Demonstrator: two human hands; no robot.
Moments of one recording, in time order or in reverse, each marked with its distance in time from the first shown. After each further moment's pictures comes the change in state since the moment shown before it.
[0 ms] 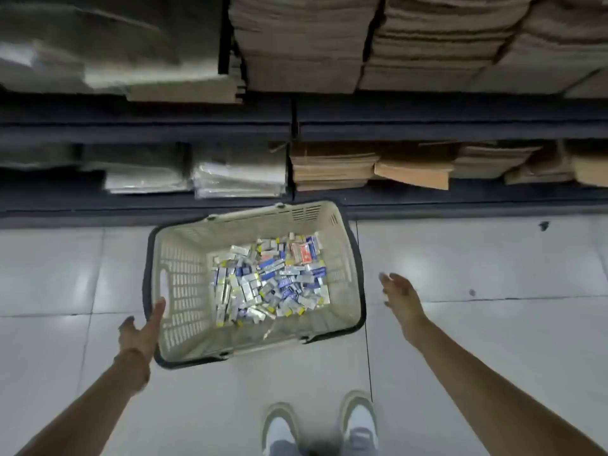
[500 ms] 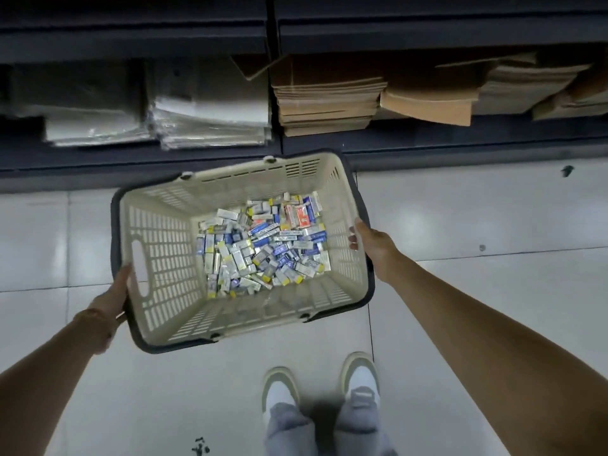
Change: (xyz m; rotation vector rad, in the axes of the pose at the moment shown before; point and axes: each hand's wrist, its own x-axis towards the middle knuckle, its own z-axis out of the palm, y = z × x) left_hand 0.063 -0.004 0.006 0.036 -0.236 -0.076; right_hand 0.070 0.015 0.051 -0.018 -0.145 0.092
